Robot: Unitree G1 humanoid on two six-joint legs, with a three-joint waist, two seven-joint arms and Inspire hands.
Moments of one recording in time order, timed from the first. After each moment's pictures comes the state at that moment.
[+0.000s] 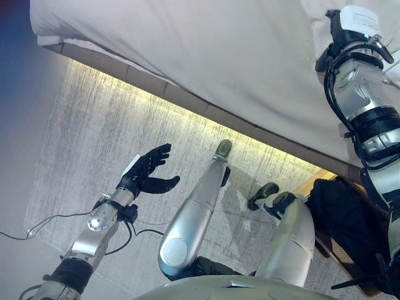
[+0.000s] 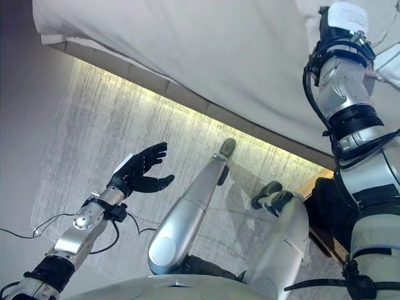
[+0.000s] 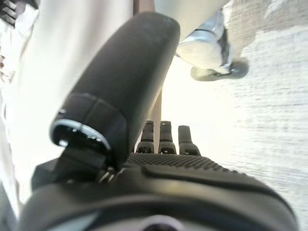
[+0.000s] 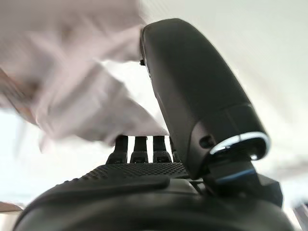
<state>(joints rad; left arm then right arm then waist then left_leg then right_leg) 0.06 0.60 -0.27 0.21 -0.42 -0.25 -0.15 -1.23 -0.82 0.66 0.86 -0.50 0.40 -0.08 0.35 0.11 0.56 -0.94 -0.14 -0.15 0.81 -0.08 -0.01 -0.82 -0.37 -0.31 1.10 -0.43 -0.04</state>
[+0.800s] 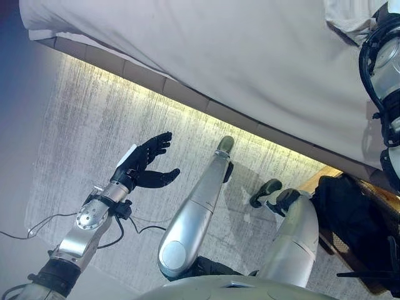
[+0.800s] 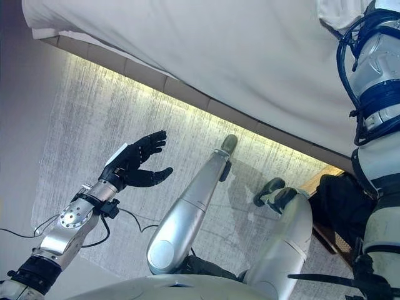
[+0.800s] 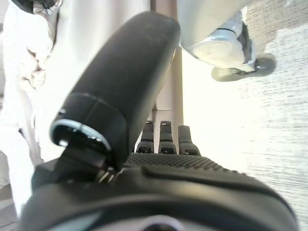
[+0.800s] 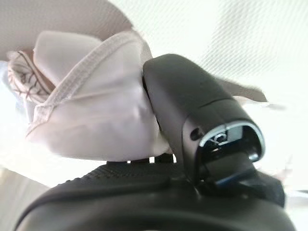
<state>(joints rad) 0.07 0.68 -0.26 0.09 -0.48 -0.29 -0.17 -1.40 -0.89 0.76 1.08 -0.37 0.39 -0.01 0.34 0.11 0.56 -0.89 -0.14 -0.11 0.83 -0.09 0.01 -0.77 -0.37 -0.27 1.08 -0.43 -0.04</state>
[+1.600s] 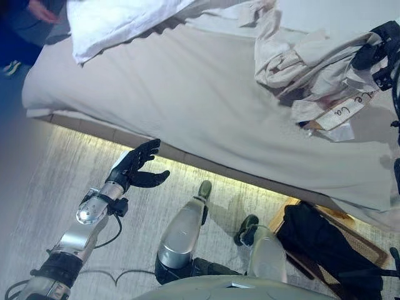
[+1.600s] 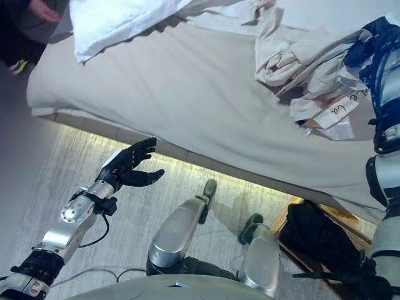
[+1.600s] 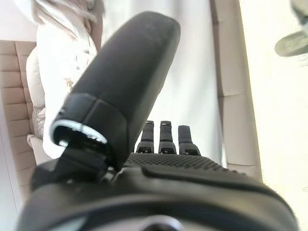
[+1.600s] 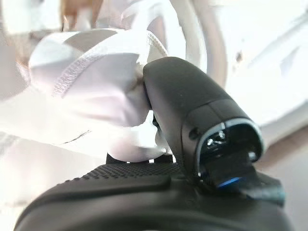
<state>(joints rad) -0.02 0.65 -0.21 0.23 -0.39 -0.12 -0.12 -1.31 -1.02 0.50 1.02 -0.02 0.26 0.13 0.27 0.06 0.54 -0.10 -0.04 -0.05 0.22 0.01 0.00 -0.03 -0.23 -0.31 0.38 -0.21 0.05</state>
